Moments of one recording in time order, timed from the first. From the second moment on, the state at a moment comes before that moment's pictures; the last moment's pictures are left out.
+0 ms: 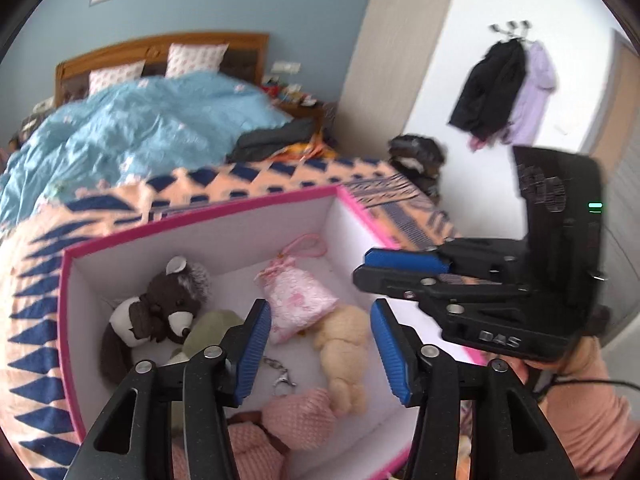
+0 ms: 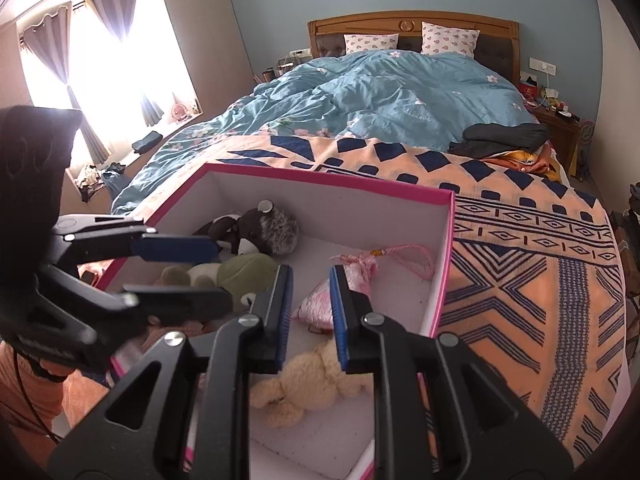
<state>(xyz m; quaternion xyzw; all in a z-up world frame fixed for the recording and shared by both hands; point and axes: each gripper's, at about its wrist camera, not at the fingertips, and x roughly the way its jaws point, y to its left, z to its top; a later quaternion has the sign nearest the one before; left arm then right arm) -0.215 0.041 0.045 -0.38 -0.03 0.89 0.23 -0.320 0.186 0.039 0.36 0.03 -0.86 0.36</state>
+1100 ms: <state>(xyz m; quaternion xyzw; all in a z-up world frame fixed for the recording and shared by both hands) -0.073 0.090 -0.042 -0.42 -0.02 0.85 0.31 -0.163 0.277 -0.043 0.42 -0.08 -0.82 0.38</state>
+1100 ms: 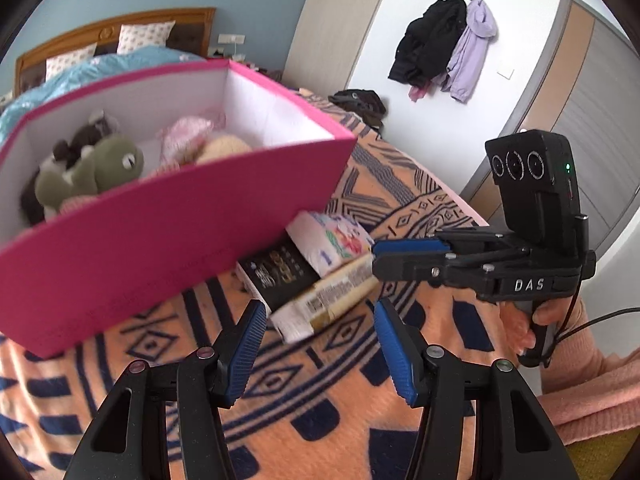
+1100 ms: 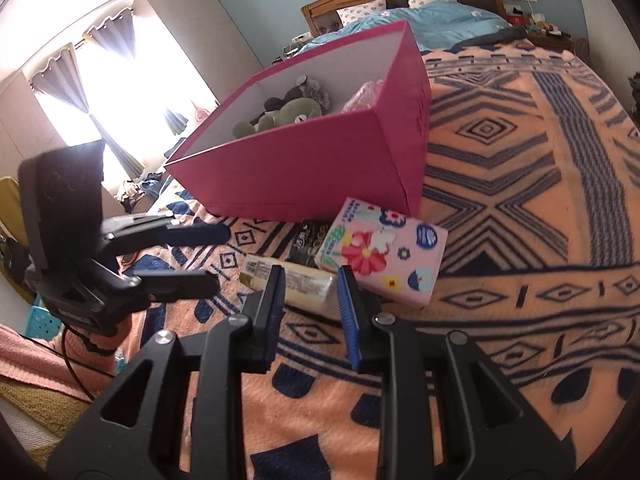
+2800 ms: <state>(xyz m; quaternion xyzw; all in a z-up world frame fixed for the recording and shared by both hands) -0.054 0.086 -0.073 -0.47 -0.07 0.82 0.32 -0.135 0.270 -0.072 0.44 -0.09 -0.80 0.39</state>
